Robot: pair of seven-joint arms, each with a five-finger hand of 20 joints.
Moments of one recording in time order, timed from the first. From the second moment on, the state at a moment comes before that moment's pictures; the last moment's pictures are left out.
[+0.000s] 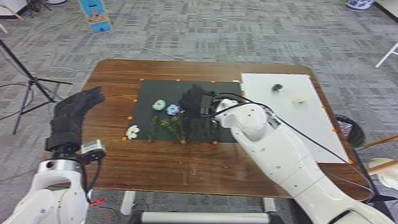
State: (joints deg) left arm 118.6 -51.6 -91.3 -118.1 56.6 26.6 15.2; right arm -60.3 -75.5 51.7 -73.7 -168.1 -2.2 -24.3
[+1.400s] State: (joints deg) left arm 119.1 -52.4 -91.2 -118.3 56.9 26.6 15.4; right arm -56.8 -72.0 46.6 -74.6 -165.3 -1.1 -14.2
